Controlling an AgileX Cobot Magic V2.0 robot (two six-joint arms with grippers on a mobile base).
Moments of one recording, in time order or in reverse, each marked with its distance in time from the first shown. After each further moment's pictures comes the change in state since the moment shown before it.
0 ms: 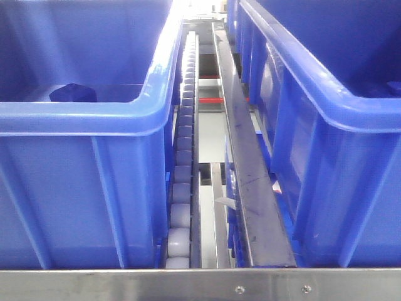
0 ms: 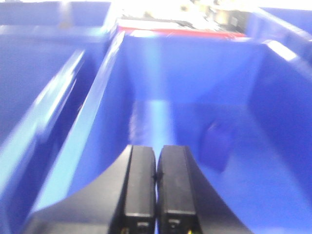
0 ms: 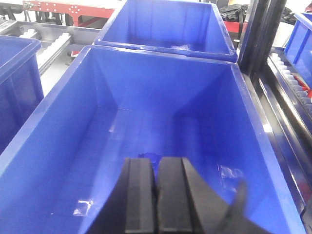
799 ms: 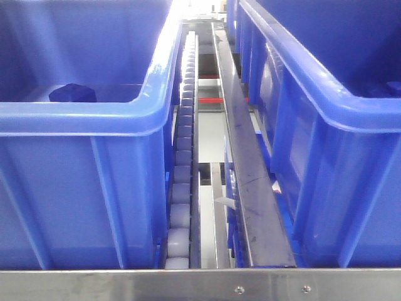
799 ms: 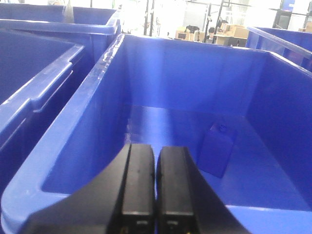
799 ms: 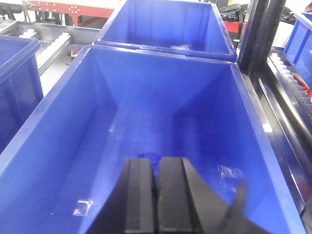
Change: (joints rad) left arm 0.009 -0.035 0.161 -0.050 -0.209 0.000; right arm 0.000 0.000 0.000 0.001 0.000 0.000
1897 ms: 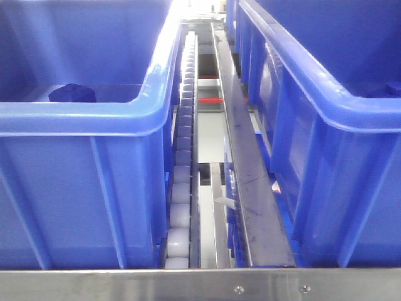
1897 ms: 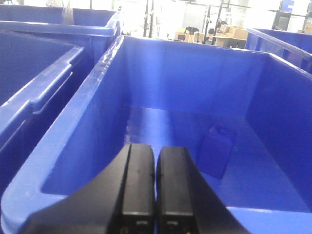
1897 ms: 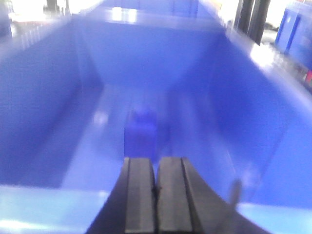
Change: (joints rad) left arm 0.000 0.000 0.000 -0.001 -0.009 0.000; right arm -0.048 -0.255 0.626 0.026 -0.482 0.000
